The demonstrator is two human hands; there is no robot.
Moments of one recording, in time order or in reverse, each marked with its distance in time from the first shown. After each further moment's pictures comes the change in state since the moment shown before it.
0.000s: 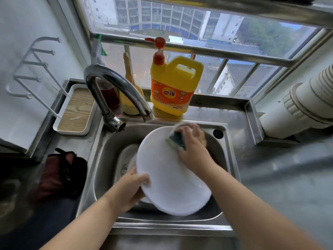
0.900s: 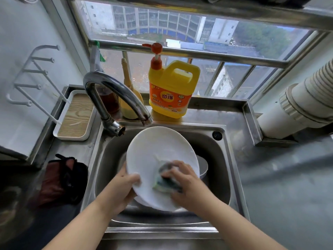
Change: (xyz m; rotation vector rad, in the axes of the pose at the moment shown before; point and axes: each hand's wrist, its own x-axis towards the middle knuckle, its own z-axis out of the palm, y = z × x) left_hand -0.002 0.006 -0.014 -0.010 0.102 0.106; right_hand -0.073 0.009 0.025 0.147 -0.169 -0.241
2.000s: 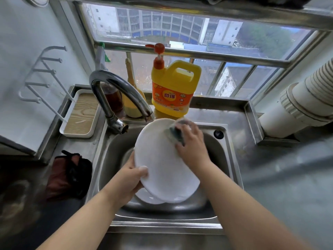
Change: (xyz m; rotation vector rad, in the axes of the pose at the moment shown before) left_hand -0.008 0.013 0.014 0.048 -0.009 0.033; right_hand 0.075 -0.002 -0.036 -0.098 0.236 0.229
